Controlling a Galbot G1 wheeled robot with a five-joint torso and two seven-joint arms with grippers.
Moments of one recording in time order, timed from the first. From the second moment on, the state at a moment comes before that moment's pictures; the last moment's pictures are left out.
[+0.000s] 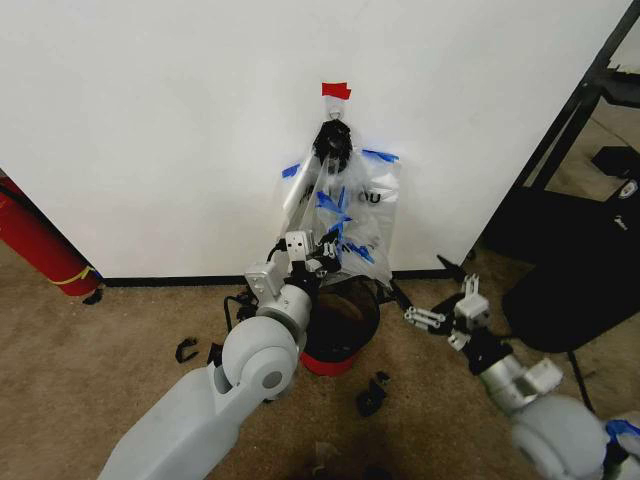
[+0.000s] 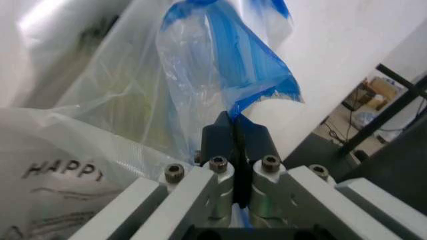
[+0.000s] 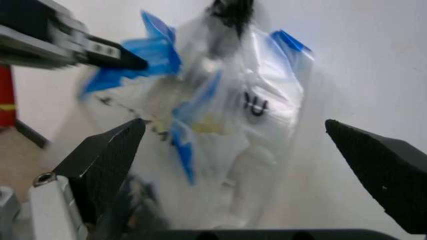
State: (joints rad) left arm 0.78 -1.14 0.17 -2.14 -0.94 0.24 -0.63; right arm -1.37 0.71 0.37 2.14 0.42 0.15 0.04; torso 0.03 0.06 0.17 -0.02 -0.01
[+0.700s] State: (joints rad) left arm 0.78 -1.15 0.21 -2.14 -0.92 0.24 -0.63; right arm -0.70 0.84 -0.15 1.72 0.13 0.10 0.06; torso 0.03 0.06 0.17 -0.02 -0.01
